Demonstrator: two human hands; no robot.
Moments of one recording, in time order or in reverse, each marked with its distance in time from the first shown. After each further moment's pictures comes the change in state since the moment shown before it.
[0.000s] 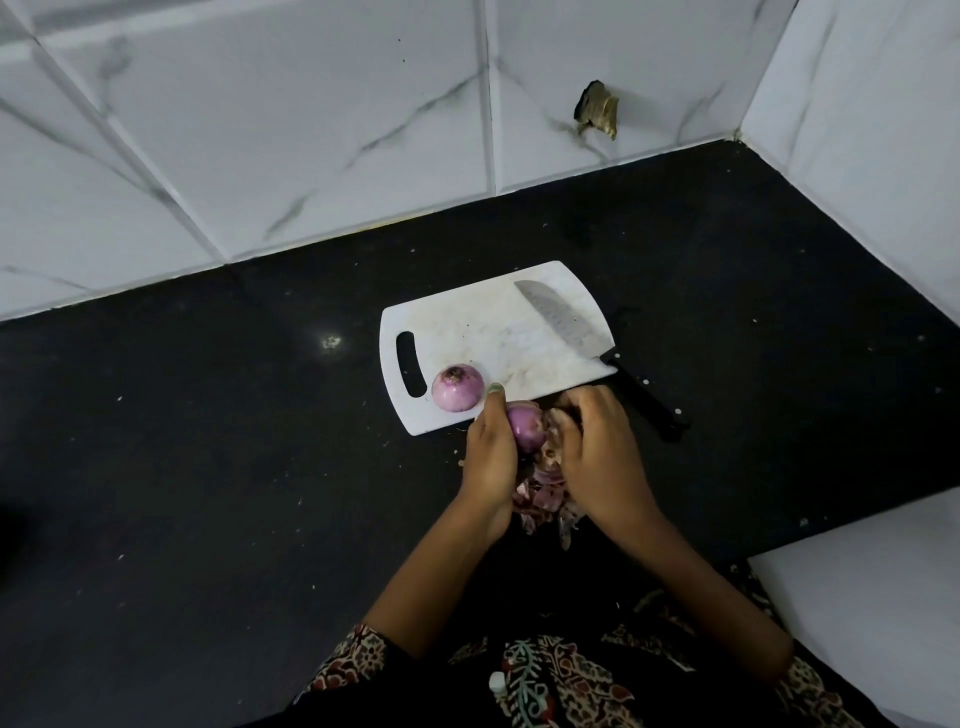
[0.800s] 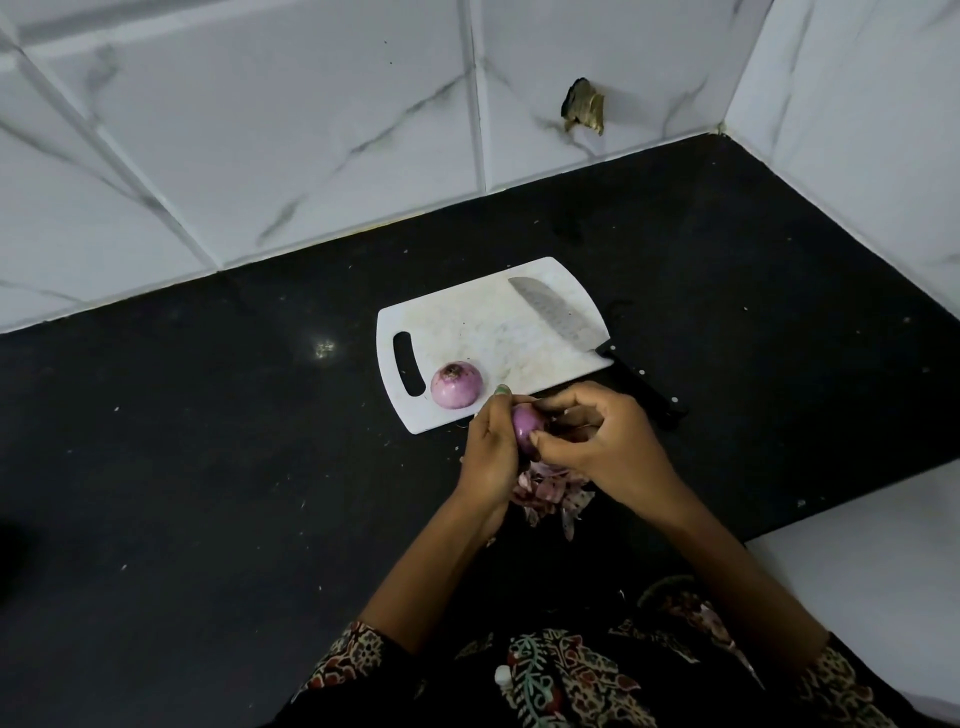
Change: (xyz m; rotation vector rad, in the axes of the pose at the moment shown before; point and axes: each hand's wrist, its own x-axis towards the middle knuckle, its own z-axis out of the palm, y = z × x) left_hand -0.010 0.005 -0.007 0.087 -0.070 0.094; right_hand 0.000 -0.015 -0.028 0.452 -0.214 0.162
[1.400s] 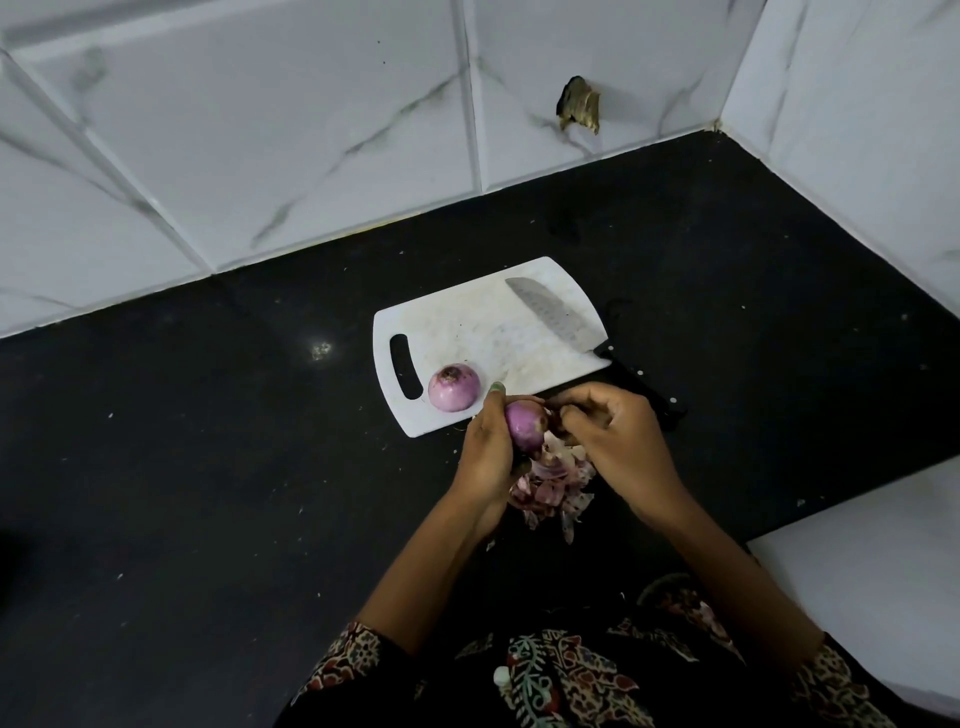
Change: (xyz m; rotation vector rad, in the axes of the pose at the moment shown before) left_hand 0.006 0.004 -0.001 -0.062 -0.083 -0.117; right_hand 0.003 0.002 -0.001 -0.002 0.127 0.079
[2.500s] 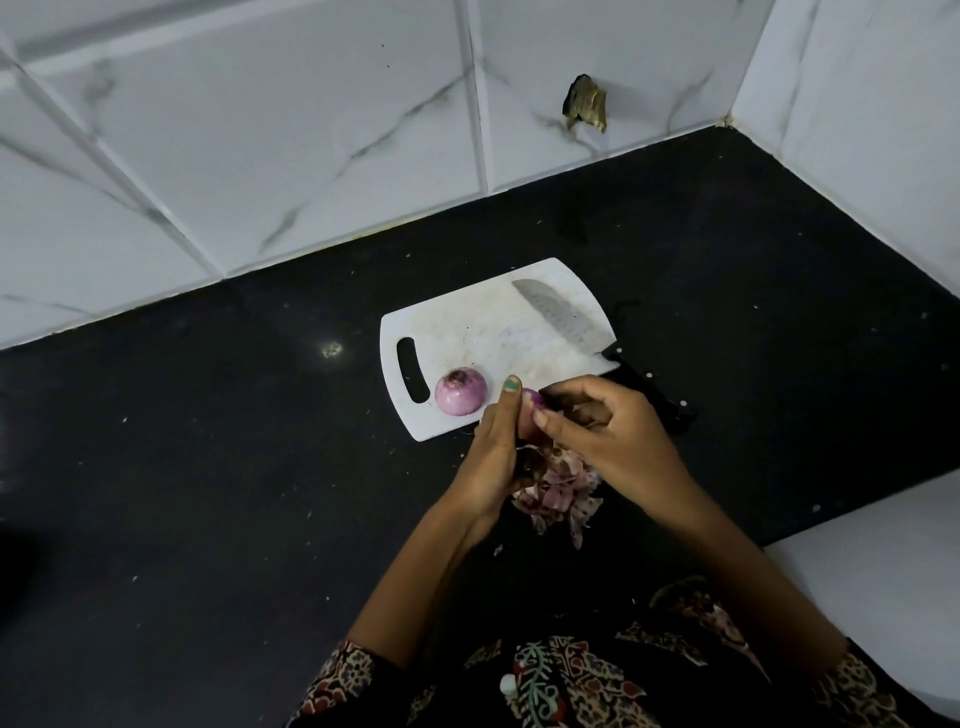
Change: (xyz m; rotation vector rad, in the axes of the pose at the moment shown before) left_hand -0.012 0.009 -0.009 0.172 -0.175 -0.019; right_hand 0.001 -0.011 -0.001 0.048 -0.130 -0.051
